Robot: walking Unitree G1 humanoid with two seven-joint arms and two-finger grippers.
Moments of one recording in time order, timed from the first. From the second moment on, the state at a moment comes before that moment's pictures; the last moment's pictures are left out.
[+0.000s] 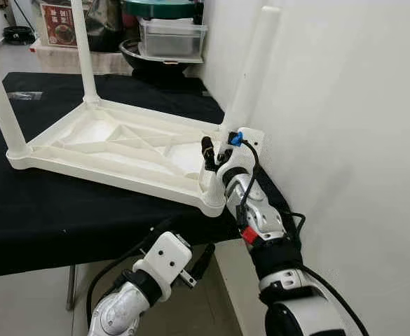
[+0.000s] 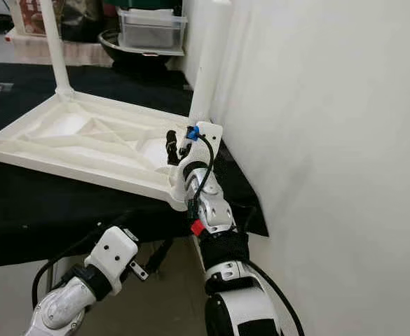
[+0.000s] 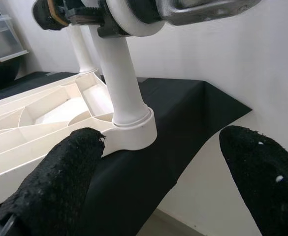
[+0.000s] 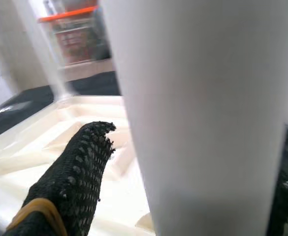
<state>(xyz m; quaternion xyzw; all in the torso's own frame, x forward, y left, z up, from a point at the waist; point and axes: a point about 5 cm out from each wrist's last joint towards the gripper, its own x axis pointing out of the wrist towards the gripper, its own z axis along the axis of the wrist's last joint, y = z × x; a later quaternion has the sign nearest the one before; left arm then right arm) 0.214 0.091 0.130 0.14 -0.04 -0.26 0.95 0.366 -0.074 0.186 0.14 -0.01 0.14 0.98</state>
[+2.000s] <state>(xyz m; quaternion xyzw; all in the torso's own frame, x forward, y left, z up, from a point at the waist) 0.196 0.107 0.137 0.12 -0.01 -0.23 0.96 0.382 -0.093 0.118 -0.15 0.22 0.10 0.96</state>
